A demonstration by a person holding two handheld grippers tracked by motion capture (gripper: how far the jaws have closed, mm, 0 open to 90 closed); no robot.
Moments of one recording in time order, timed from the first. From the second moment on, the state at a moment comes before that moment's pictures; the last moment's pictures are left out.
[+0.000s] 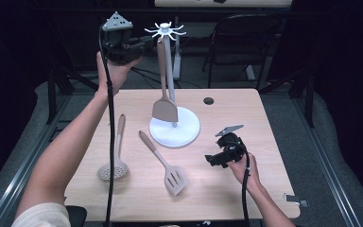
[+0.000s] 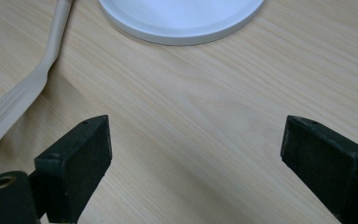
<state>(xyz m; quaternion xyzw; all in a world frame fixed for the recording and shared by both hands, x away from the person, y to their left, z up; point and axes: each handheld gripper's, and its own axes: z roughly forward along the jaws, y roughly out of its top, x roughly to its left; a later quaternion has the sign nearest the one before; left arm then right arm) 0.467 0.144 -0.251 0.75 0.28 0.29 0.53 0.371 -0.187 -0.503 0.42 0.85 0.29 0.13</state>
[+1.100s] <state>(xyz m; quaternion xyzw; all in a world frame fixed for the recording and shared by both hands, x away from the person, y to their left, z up) 0.458 0.192 -0.367 0.79 0.37 0.23 0.43 0.370 -0.179 -0.508 0.41 0.86 0.28 0.12</state>
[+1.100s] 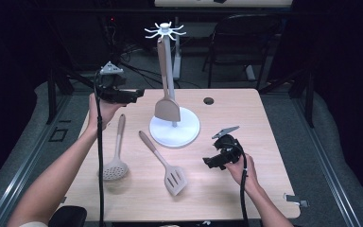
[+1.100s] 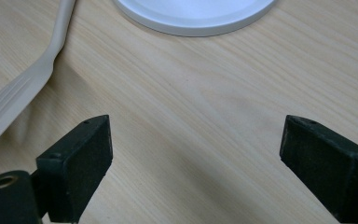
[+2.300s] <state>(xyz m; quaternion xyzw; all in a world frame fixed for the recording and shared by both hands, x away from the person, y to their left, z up) 0.434 0.199 -0.469 0.81 0.41 0.19 0.37 0.370 -0.172 -0.510 0.40 0.86 0.28 0.13</state>
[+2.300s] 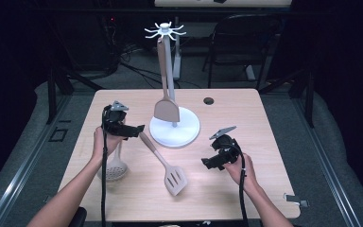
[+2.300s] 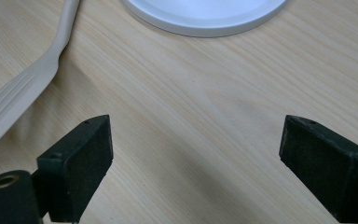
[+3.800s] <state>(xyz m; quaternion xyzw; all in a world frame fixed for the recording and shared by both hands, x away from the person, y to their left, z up) 0.425 0.194 -0.501 0.80 0.47 0.14 0.33 0.320 -0.077 -0.506 0.25 0.91 0.31 0.05</state>
